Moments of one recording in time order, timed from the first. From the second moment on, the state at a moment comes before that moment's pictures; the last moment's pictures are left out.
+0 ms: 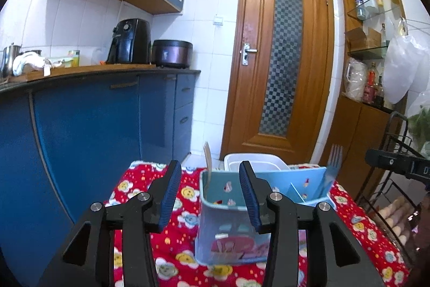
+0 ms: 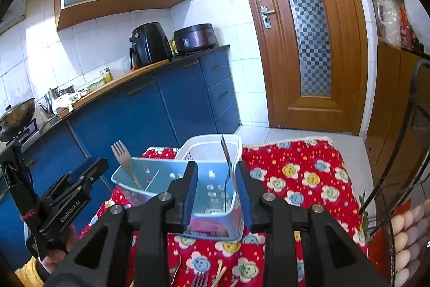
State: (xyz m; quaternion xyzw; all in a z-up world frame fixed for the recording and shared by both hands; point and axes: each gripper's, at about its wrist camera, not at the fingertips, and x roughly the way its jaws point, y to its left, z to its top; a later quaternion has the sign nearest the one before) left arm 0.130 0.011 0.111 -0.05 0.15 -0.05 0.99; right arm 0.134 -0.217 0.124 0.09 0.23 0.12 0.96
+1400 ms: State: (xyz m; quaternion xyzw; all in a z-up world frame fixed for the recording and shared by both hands) left arm 0.089 -0.011 0.020 0.00 0.40 -0.11 0.91; right arm 0.097 -0.218 -0.007 0.18 0.42 0.12 0.88
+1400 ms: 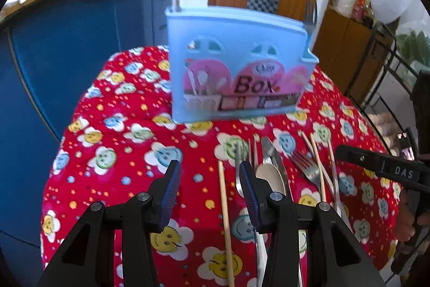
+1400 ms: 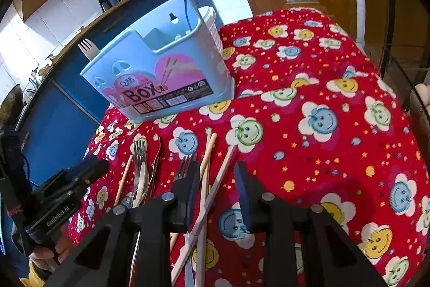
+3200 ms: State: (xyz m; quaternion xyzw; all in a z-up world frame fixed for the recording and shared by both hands) left arm 0.074 0.008 0.068 -0.09 0.34 -0.16 0.92; right arm 0.072 -0.217 0.049 0.18 0.30 0.16 0.92
